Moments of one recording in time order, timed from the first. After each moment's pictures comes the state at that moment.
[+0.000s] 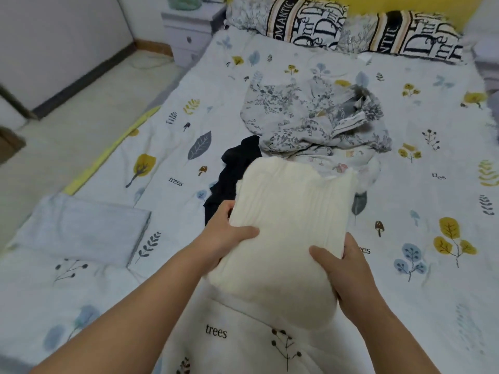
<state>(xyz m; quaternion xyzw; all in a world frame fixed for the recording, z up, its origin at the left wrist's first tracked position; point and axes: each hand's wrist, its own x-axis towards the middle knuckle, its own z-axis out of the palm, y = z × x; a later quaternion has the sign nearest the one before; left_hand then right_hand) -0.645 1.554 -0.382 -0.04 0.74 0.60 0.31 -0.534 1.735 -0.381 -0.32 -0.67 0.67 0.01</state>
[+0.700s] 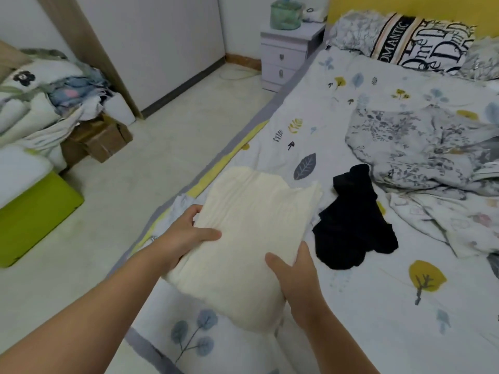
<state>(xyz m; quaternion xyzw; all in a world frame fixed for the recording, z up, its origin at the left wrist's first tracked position) -0.712 1.252 -0.350 -0.18 0.76 0.57 0.23 -0.641 1.451 -0.377 -0.19 -0.64 0.74 -0.10</state>
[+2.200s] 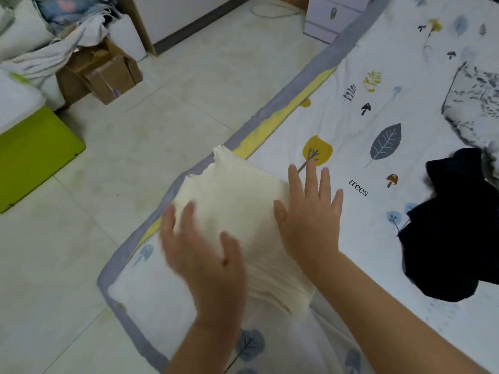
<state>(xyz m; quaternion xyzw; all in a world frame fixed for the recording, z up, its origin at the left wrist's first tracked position) -0.705 1.214 -0.473 -0.20 0.87 0.31 -0.32 -0.781 1.328 -0.487 0.03 -0.99 0.10 0.06</state>
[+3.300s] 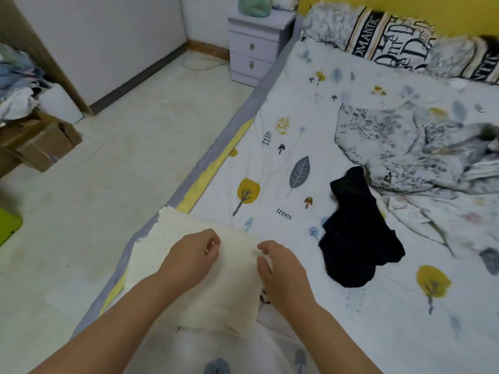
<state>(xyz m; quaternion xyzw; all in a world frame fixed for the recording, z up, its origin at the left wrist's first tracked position) -0.787 1.220 -0.405 0.08 0.95 0.24 0.17 -0.729 1.393 -0.409 -0.07 -0.93 0.35 -0.10</state>
